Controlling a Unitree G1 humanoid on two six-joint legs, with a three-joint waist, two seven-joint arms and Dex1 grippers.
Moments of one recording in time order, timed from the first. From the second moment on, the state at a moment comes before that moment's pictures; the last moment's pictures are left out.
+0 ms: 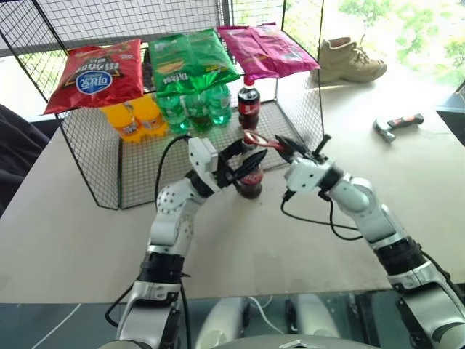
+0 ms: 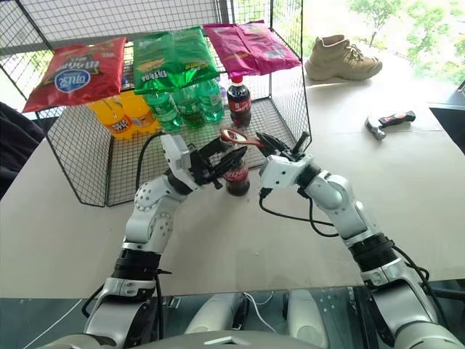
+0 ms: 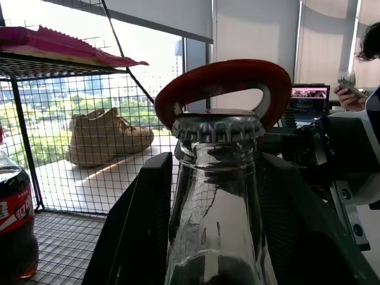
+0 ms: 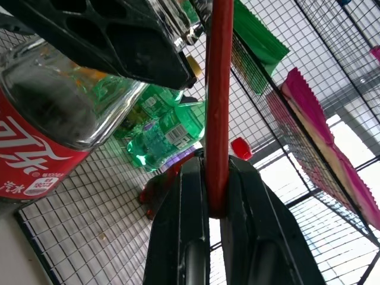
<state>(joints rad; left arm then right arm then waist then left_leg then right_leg) -0.40 0.23 -0.01 0.07 -0.41 -0.08 -0.89 -0.50 -0.42 0.30 0.12 -0.41 -0.48 0.23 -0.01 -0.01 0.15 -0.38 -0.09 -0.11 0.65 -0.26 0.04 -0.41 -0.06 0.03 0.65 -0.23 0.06</state>
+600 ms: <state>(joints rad) -0.40 0.23 0.00 0.08 -0.41 -0.08 -0.86 -0.62 -0.35 0.34 0.39 -0.64 -0.65 -0.02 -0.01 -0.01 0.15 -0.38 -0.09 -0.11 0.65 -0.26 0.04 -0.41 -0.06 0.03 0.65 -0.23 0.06</state>
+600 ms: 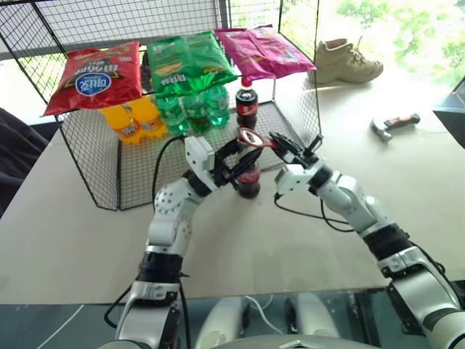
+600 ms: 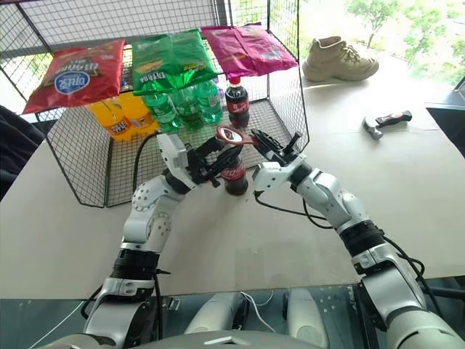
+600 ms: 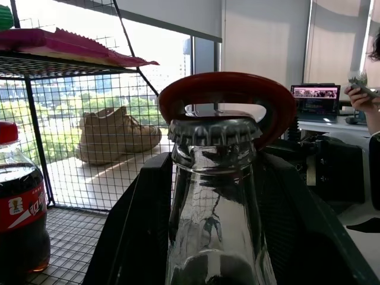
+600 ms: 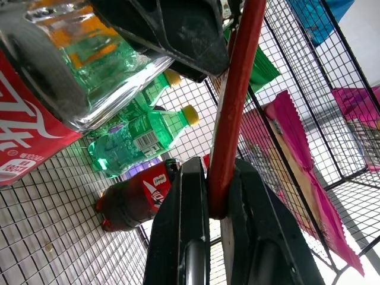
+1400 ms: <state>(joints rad) -0.40 0.22 -0.03 0.10 -0.37 -0.06 -0.85 -0.68 -0.42 0.37 0.42 -0.68 -0.70 -0.03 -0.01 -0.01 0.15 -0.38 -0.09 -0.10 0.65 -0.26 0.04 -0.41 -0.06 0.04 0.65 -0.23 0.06</state>
